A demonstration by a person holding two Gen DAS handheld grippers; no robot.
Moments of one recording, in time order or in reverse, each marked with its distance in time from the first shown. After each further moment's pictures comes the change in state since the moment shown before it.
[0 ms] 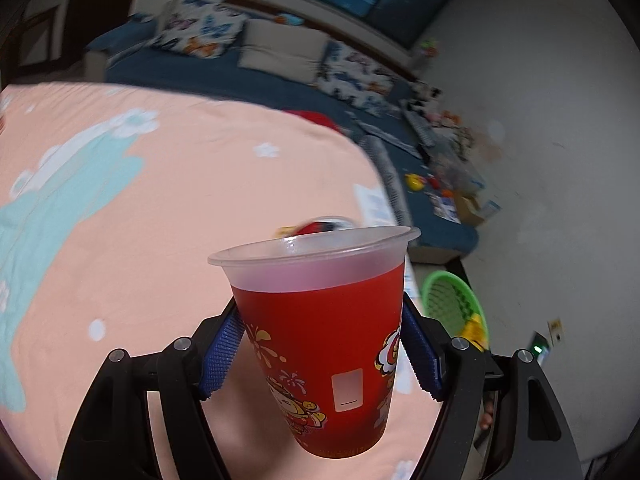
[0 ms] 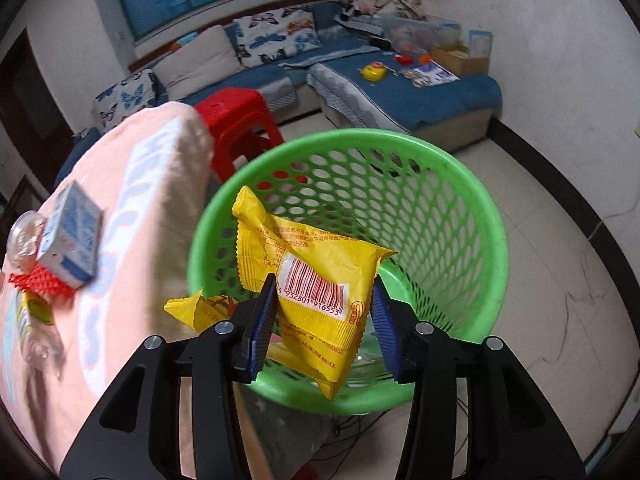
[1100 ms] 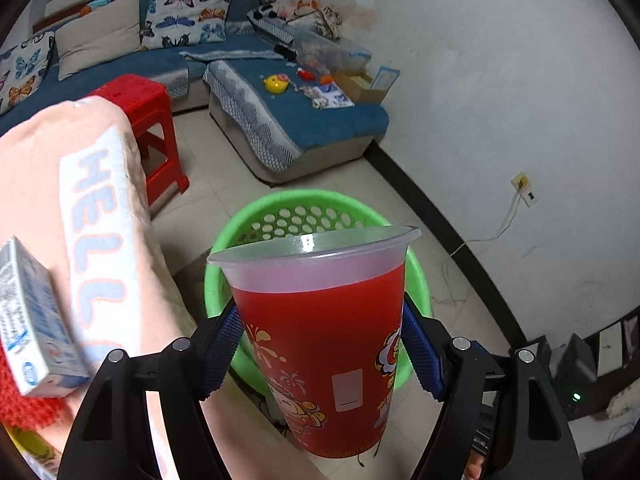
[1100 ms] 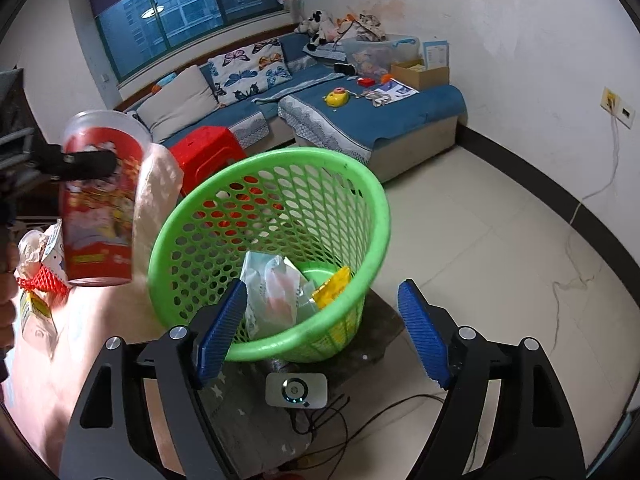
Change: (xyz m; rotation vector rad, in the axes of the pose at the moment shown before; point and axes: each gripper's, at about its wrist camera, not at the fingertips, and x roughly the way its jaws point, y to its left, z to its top) left arm 0.241 -0.276 -0.048 0.447 0.299 -0.190; right arm -0.055 -0.080 -0.036 0.090 -0.121 -0.013
